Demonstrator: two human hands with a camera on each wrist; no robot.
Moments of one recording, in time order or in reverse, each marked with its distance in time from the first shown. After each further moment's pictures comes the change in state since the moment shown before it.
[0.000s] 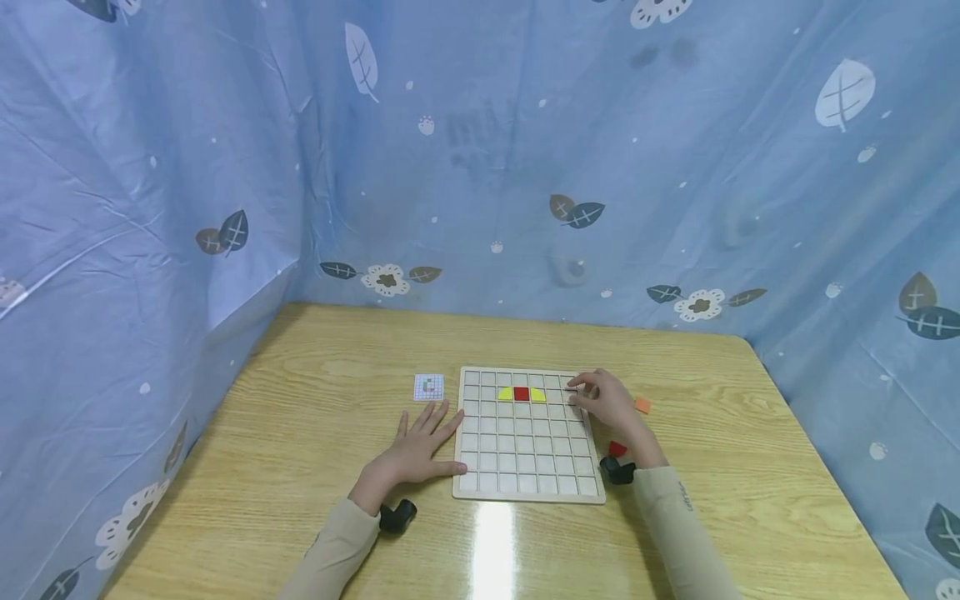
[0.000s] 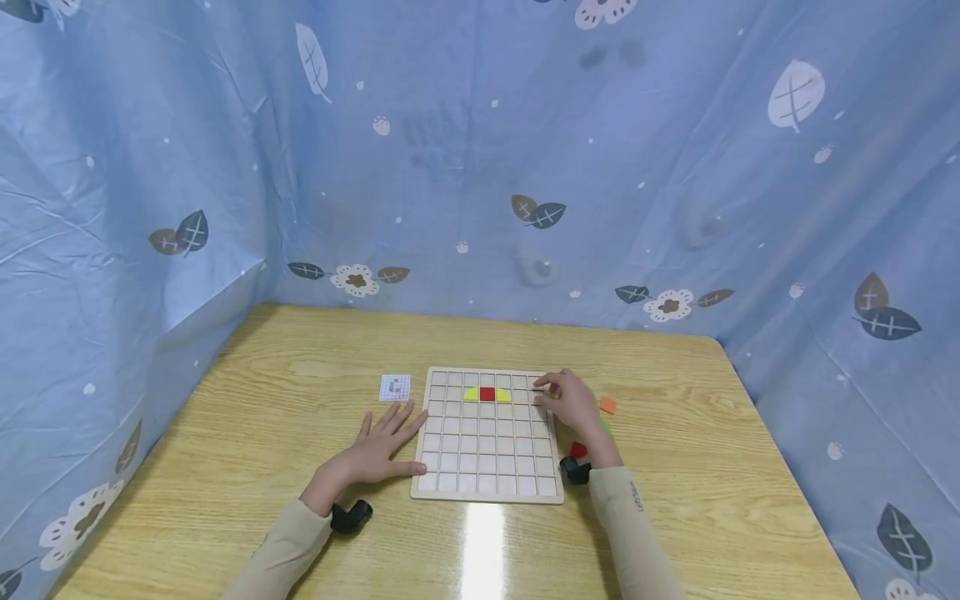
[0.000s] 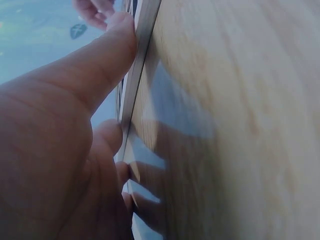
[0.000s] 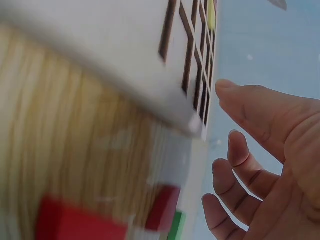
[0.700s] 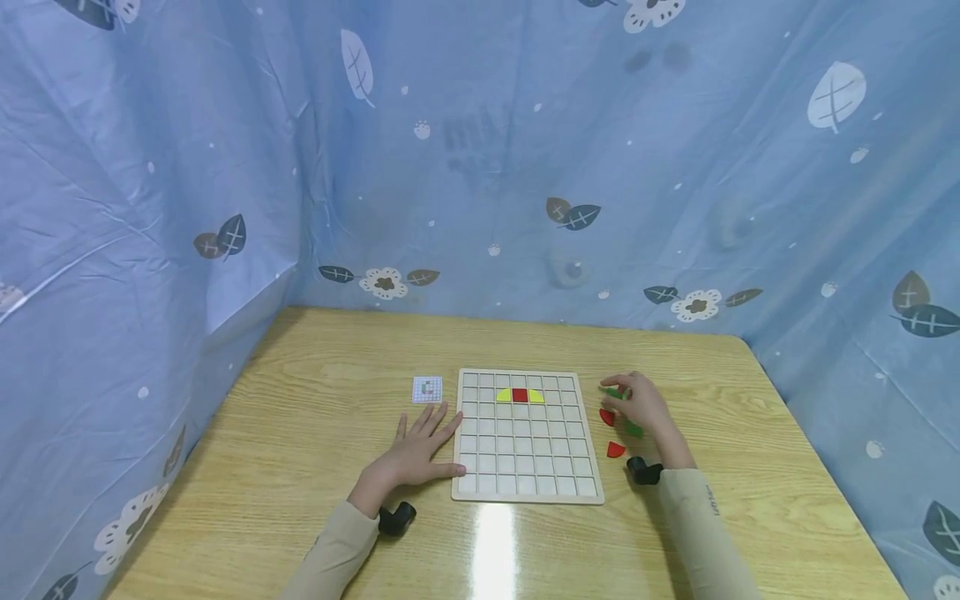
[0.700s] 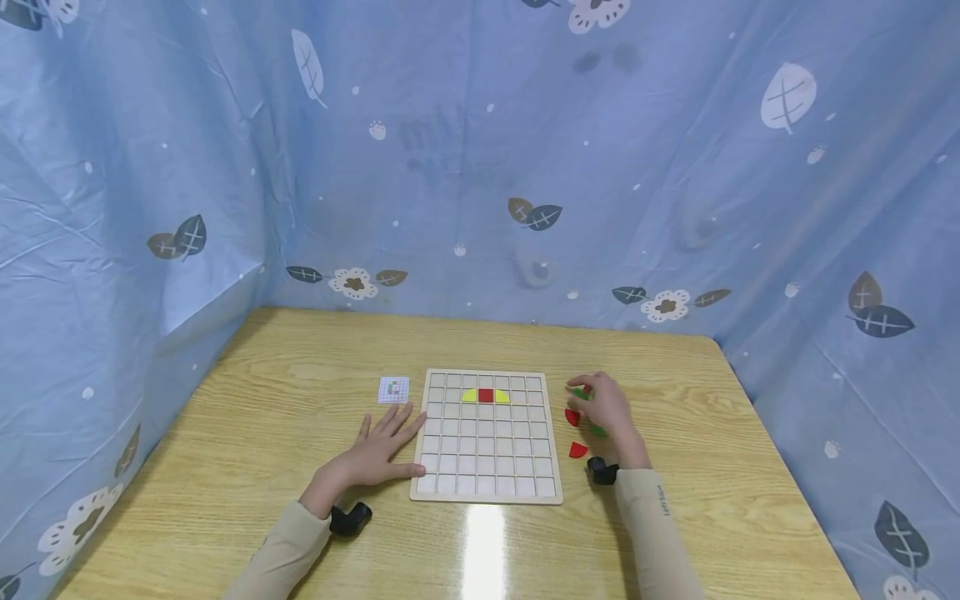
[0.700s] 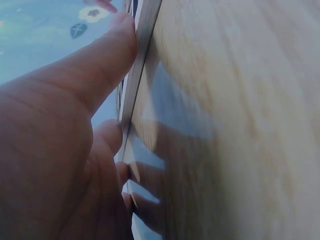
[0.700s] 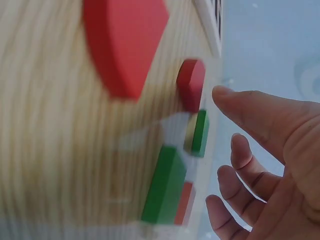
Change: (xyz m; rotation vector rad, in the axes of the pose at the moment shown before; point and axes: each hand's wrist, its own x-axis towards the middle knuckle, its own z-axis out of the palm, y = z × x) left_hand 0.000 0.001 0.001 -0.002 0.003 0.004; right_hand -0.015 0.037 -0.032 -0.038 0.056 0.015
